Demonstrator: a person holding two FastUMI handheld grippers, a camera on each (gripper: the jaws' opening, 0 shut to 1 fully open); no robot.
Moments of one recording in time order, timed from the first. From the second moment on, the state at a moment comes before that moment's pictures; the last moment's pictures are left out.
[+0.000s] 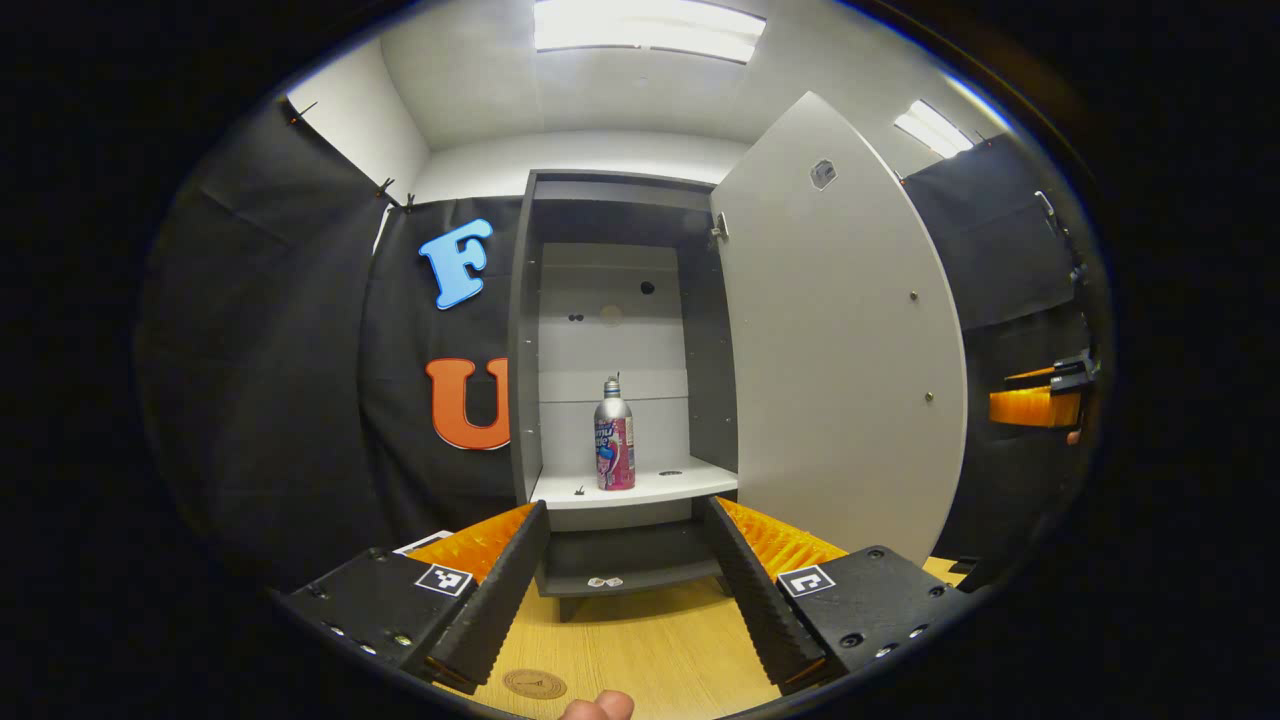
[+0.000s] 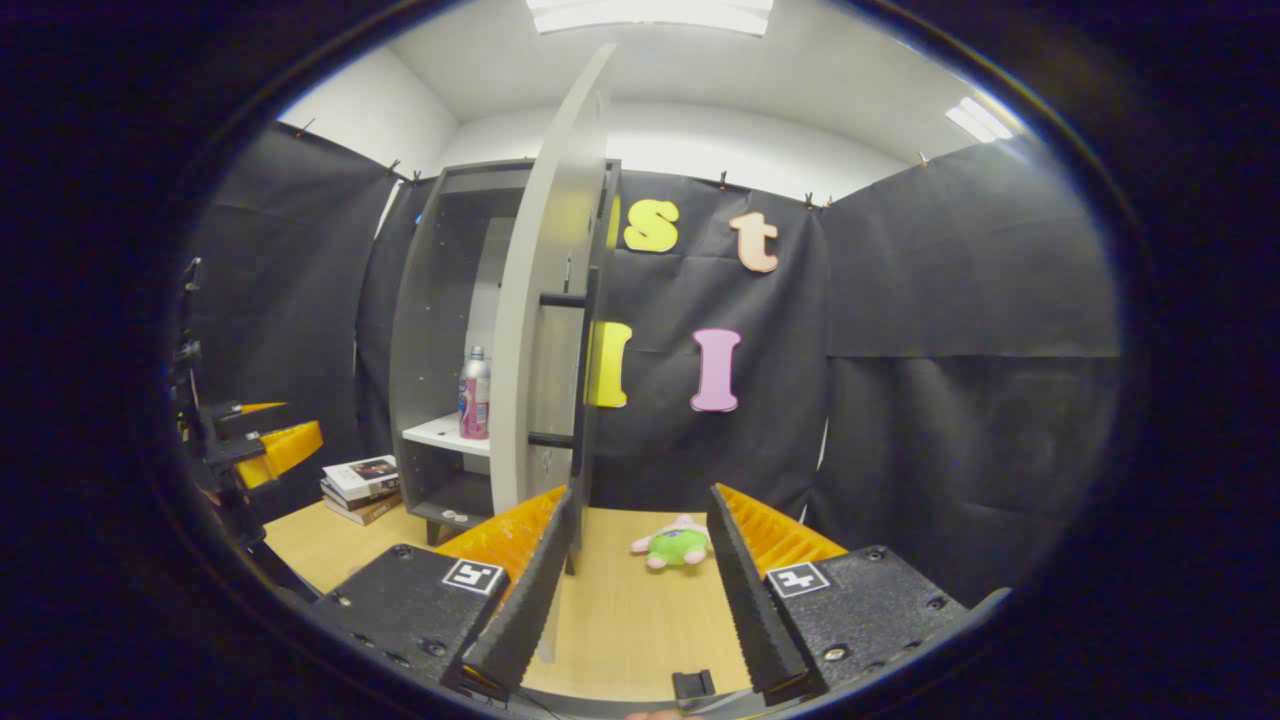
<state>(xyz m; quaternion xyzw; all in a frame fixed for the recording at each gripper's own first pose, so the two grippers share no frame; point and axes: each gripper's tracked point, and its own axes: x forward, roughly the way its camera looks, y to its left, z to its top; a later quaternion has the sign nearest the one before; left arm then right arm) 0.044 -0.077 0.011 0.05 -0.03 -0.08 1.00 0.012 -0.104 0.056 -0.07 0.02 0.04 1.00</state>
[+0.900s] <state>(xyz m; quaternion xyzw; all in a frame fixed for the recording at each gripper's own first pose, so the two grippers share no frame) 0.310 -0.097 0.007 0.07 -0.02 -0.04 1.00 0.006 -0.143 0.052 -0.01 0.01 0.00 1.00</state>
